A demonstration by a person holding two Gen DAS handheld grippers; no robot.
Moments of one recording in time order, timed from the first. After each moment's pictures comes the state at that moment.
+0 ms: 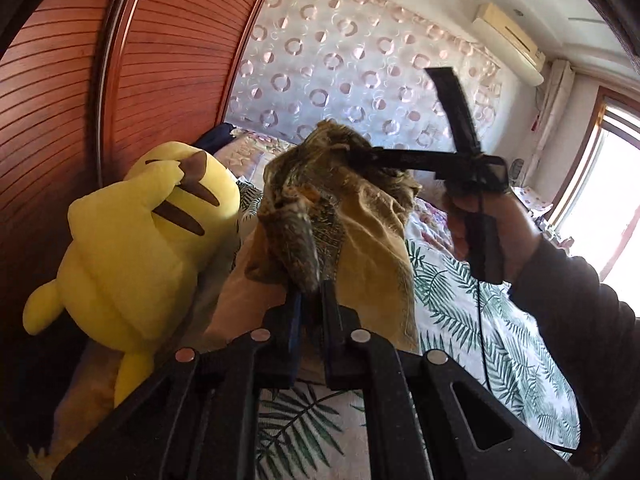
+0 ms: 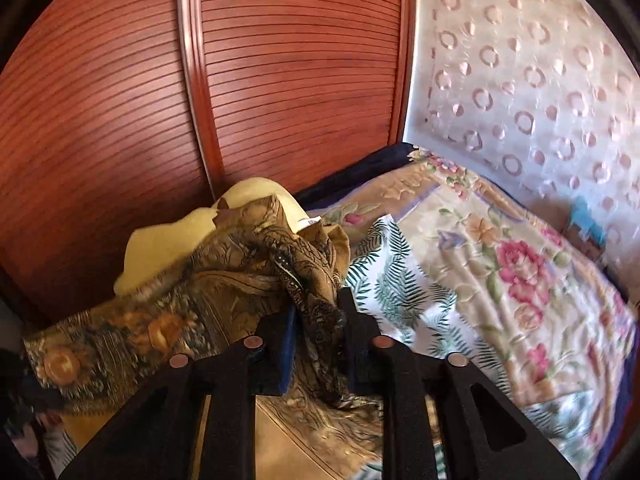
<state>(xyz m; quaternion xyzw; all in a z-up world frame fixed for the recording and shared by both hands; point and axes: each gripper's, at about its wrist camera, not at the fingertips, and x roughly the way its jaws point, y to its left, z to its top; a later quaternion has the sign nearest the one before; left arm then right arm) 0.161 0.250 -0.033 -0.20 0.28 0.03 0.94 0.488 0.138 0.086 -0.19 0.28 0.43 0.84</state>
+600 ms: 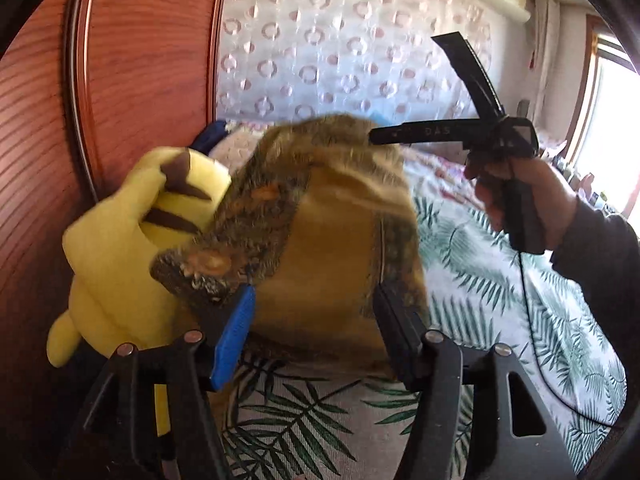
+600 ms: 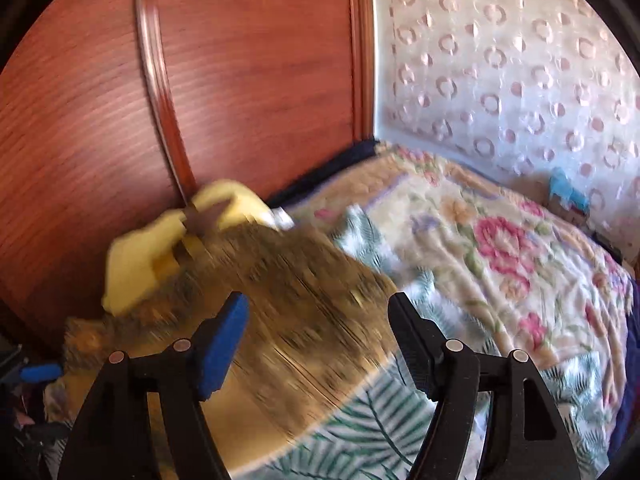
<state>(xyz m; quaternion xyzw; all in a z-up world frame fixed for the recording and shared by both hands) 0.192 0.215 -0.051 -0.10 0.34 0.04 0.93 0.492 0.090 0.052 -0.16 0.29 0.38 0.86</state>
